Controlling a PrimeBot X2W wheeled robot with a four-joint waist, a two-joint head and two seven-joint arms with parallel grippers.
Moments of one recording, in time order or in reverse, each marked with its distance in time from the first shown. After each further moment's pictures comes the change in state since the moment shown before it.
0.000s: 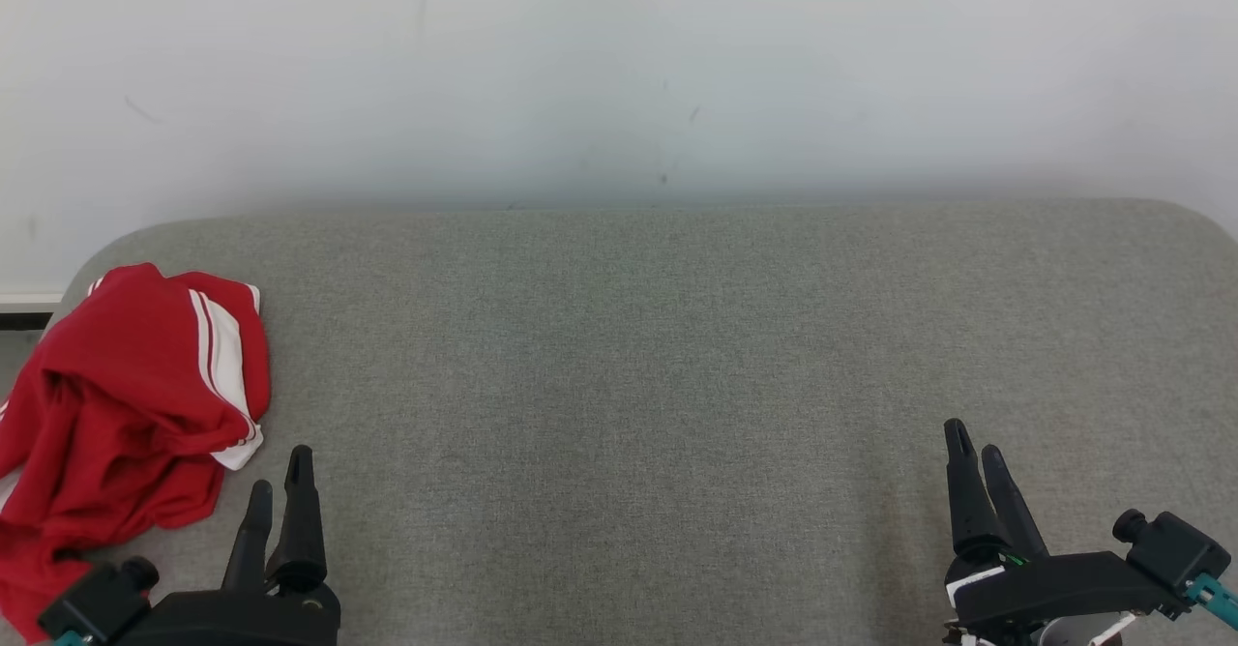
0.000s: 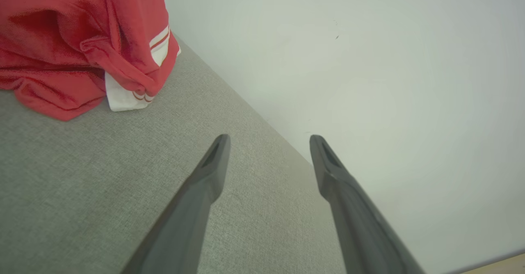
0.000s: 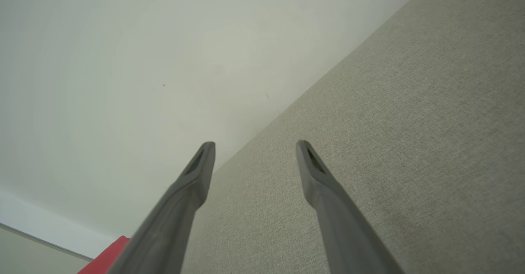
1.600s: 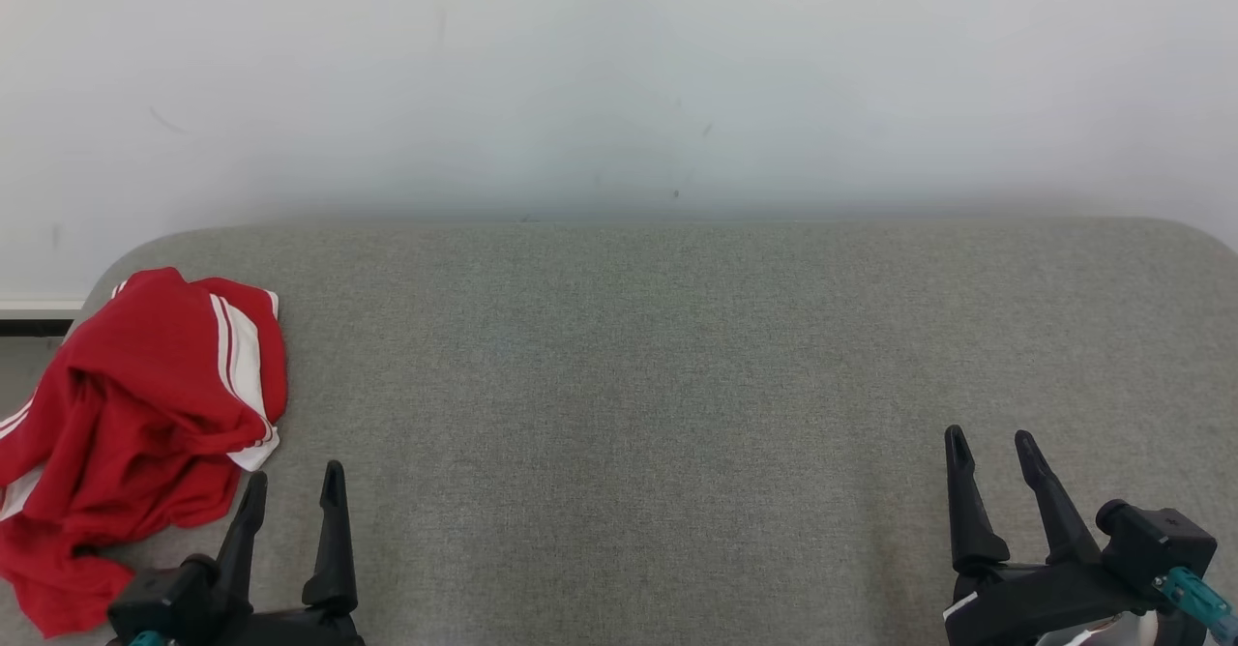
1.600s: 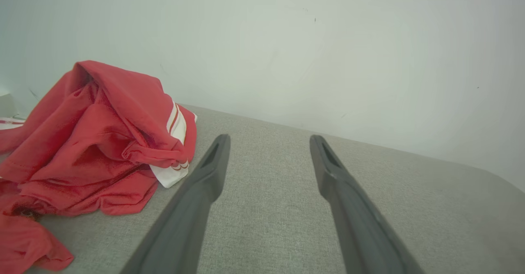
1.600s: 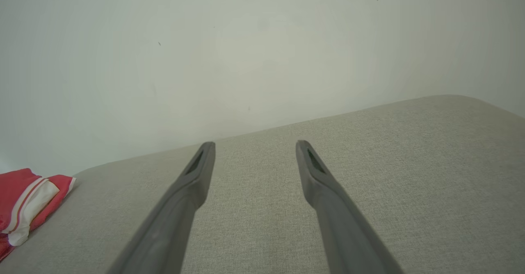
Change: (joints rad) left arm 0.029 0.050 -0.057 0.001 0.539 -0.007 -0.123; right arm 0.035 -0.002 -0.048 -0.067 -0.548 0.000 -0.022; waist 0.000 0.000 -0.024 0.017
